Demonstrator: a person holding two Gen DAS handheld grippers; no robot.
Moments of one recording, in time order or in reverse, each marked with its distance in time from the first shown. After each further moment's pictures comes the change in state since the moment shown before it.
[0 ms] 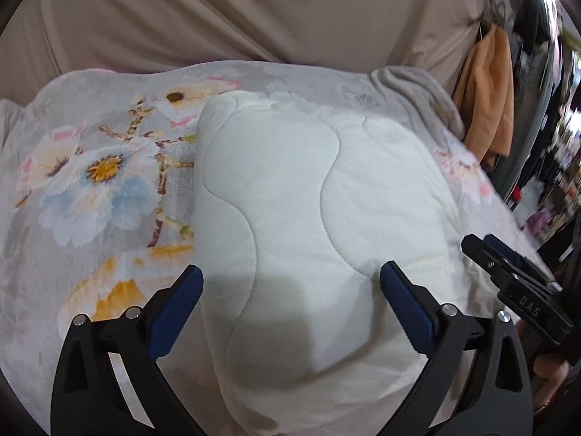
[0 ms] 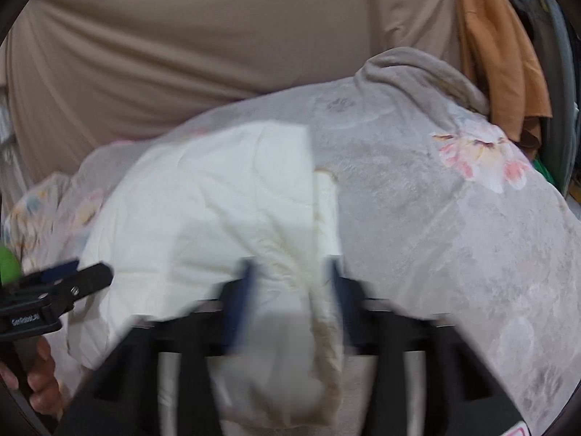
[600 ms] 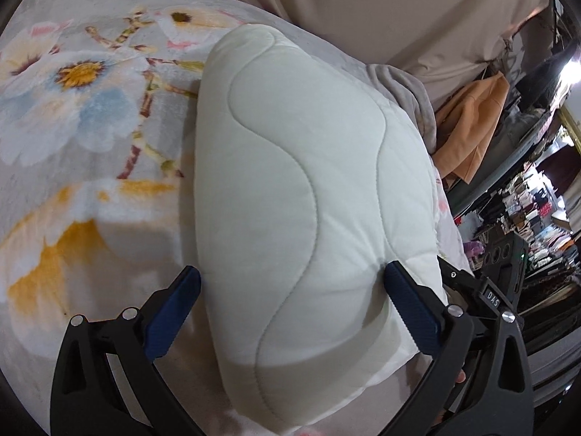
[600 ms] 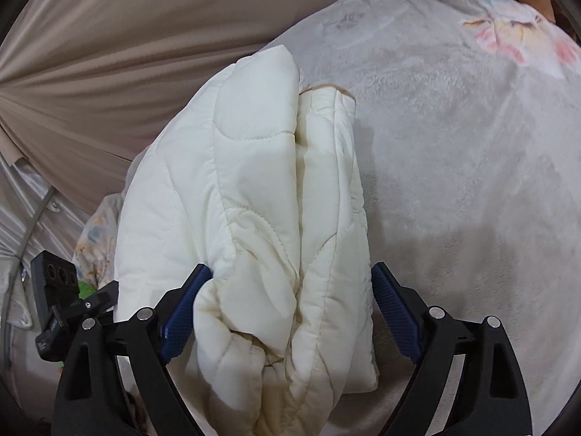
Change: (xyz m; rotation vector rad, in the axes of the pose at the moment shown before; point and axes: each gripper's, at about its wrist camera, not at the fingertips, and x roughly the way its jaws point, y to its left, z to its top) left arm 0.030 0.049 -0.016 -0.210 0.150 -0.261; right arm 0.064 -0.035 -0.014 0.259 0.280 0.330
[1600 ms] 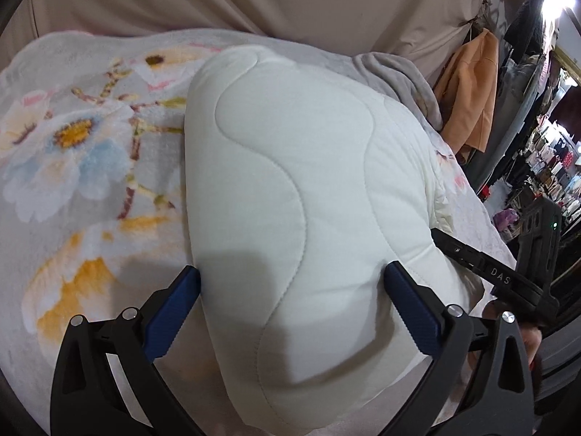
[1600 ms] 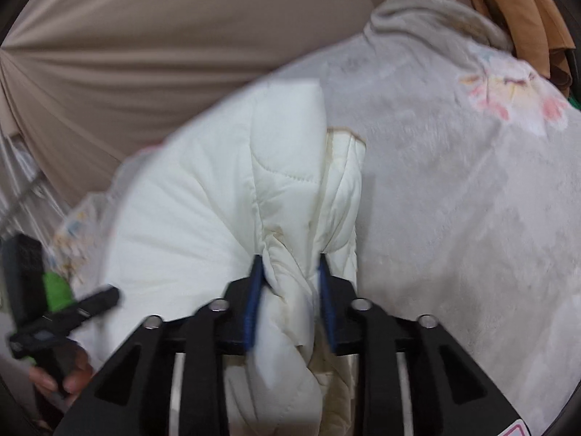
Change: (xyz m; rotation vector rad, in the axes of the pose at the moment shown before) left arm 0.002 -0.032 -0.003 0.173 -0.034 0.124; right arm -0.014 0.018 -0.002 -0.119 -0.109 -0.124
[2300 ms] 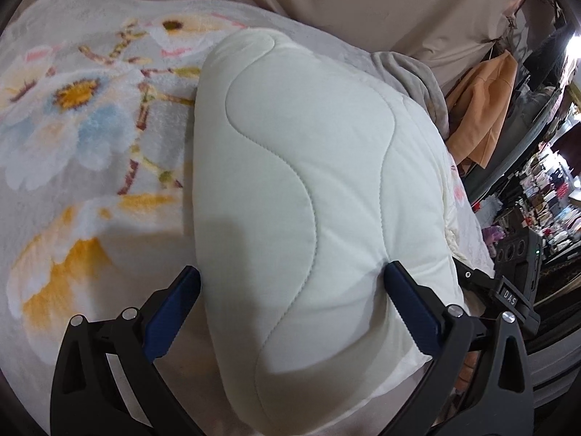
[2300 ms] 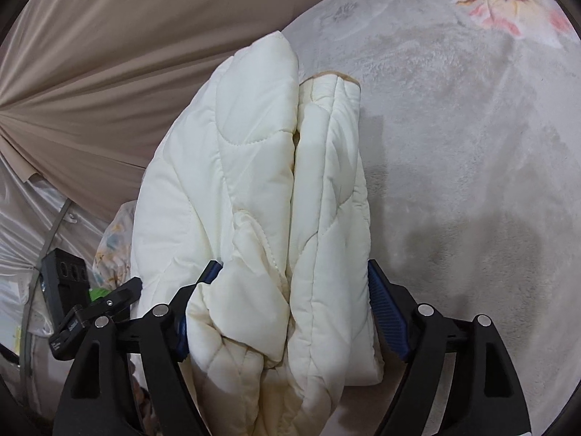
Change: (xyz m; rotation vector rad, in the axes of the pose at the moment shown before) left arm 0.010 0.025 0.006 -0.131 0.075 -0.069; right arm 0.020 -0.021 -0.004 0.188 0.129 0.202
